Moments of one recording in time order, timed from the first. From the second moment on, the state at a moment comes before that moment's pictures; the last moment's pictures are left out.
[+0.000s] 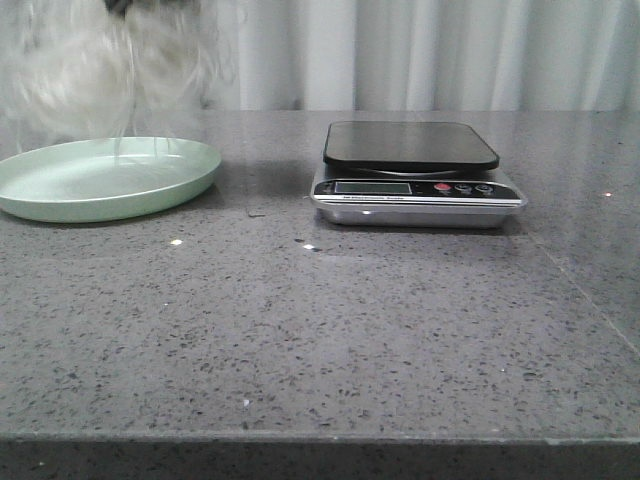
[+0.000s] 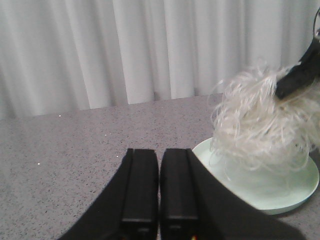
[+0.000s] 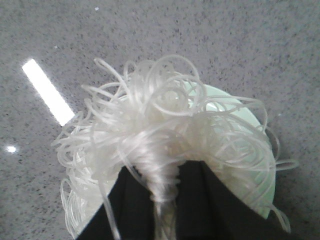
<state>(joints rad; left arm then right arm) 0.00 0.21 -0.36 -0.20 0.25 0.32 0.66 2.07 -2.09 0.41 0.83 -0.18</state>
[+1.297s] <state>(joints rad) 0.00 0.21 -0.36 -0.20 0.23 0.32 0.59 2.02 -2.09 0.46 0.80 -0.18</state>
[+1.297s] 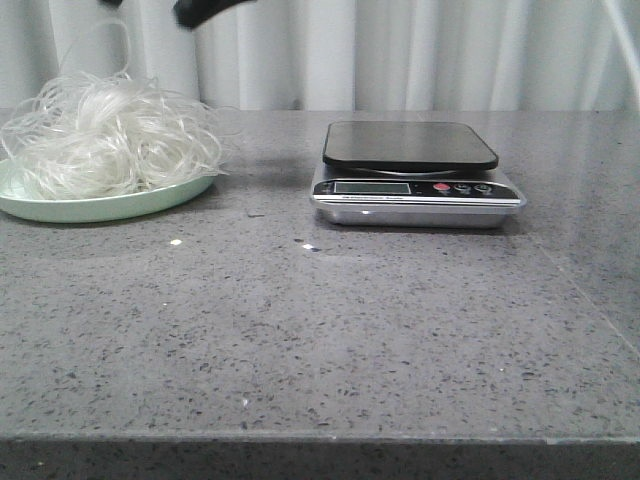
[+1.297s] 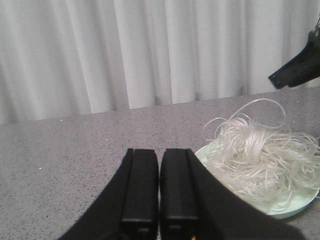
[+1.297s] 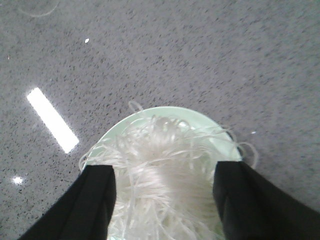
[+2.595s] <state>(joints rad) 0.00 0.21 -0.36 -0.20 0.23 0.32 0.04 0.91 -0.80 0.16 0.38 -0.18</state>
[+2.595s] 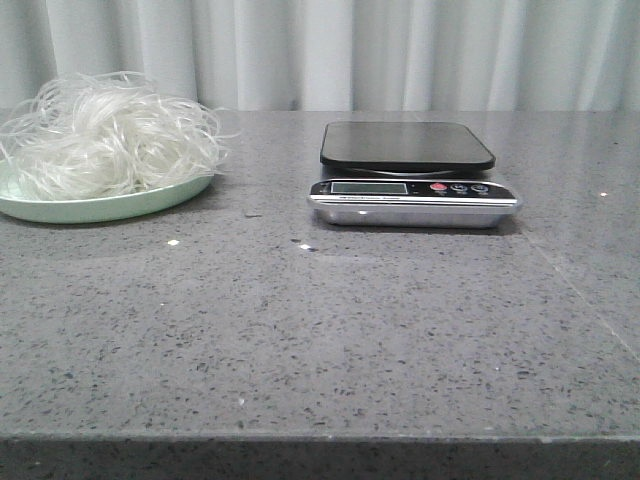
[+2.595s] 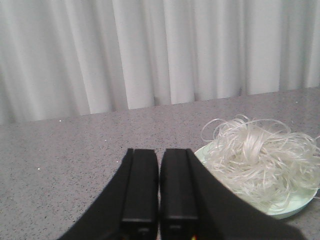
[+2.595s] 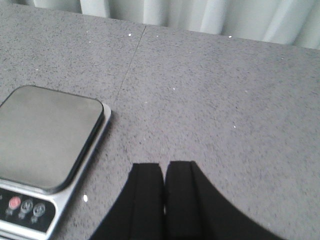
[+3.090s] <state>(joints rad) 0.00 0.21 -0.36 -0.20 0.23 0.32 0.04 0.28 -0.34 0.15 0.20 -0.18</state>
